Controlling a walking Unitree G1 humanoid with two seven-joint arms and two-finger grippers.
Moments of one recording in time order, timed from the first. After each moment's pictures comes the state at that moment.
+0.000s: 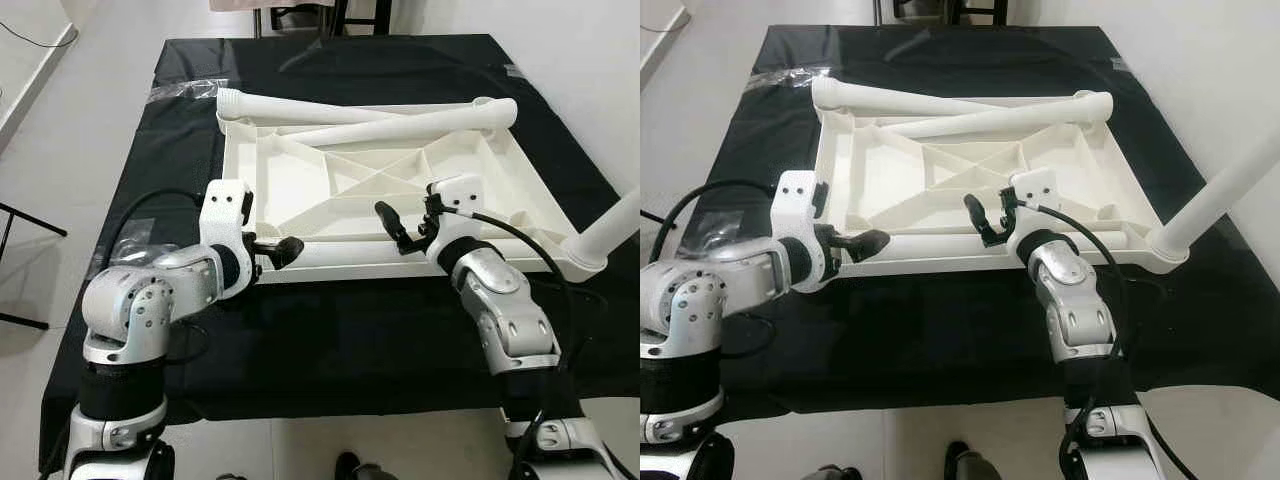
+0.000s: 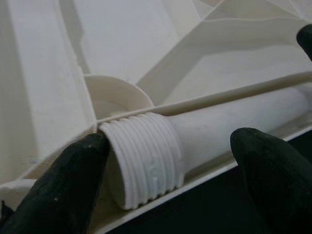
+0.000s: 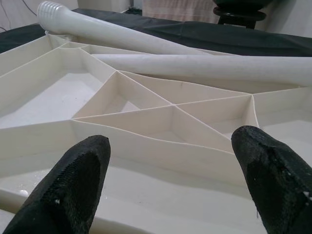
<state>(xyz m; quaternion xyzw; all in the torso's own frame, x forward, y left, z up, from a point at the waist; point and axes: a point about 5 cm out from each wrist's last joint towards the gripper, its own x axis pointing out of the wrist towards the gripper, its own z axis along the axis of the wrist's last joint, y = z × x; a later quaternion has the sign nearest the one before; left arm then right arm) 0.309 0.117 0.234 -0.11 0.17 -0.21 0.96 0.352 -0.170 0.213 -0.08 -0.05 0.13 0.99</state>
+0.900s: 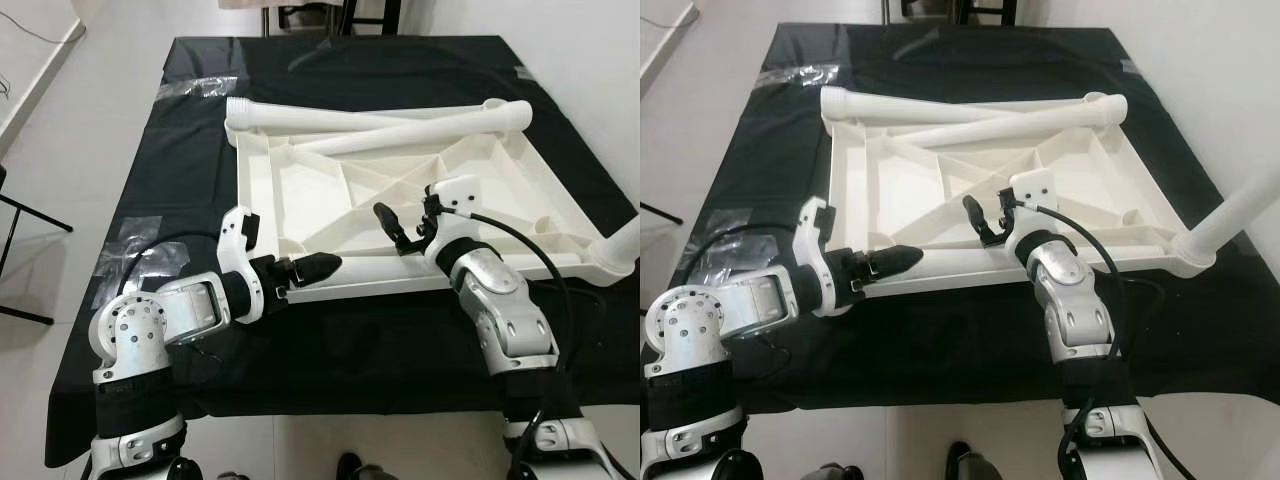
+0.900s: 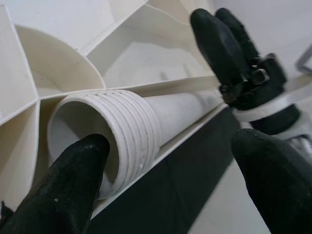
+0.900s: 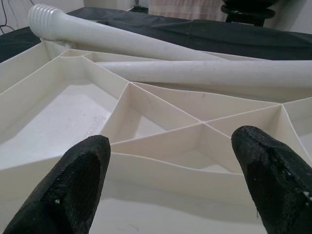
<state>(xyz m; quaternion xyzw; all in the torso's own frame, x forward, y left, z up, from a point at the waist) 0.294 0.105 0.205 -0.33 0.24 -0.37 0.84 0.352 -0.168 0.212 -0.08 -0.05 0.13 0.99</state>
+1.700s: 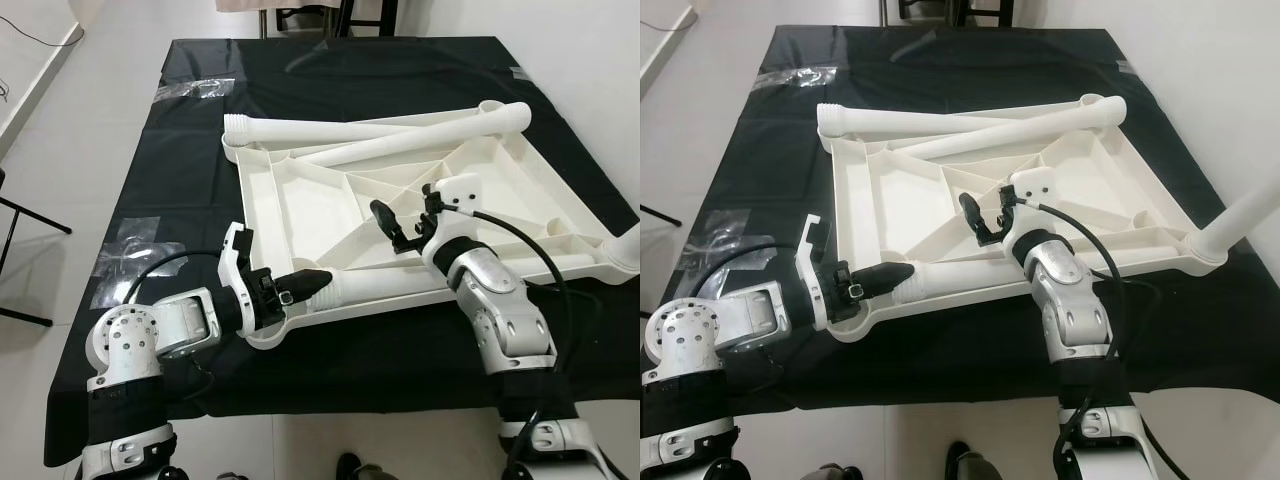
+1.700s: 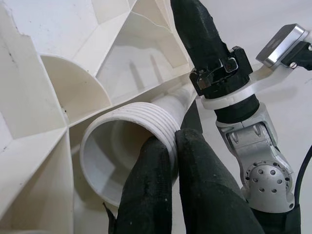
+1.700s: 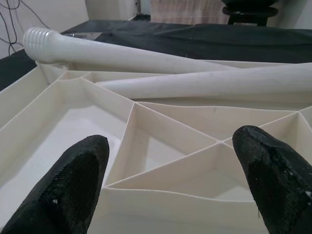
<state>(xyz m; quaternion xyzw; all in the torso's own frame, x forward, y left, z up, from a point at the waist) 0.294 0.116 0.186 -0.37 0.26 -0.38 0.81 0.351 -0.165 0.214 -0.03 -0.06 0.14 0.99</state>
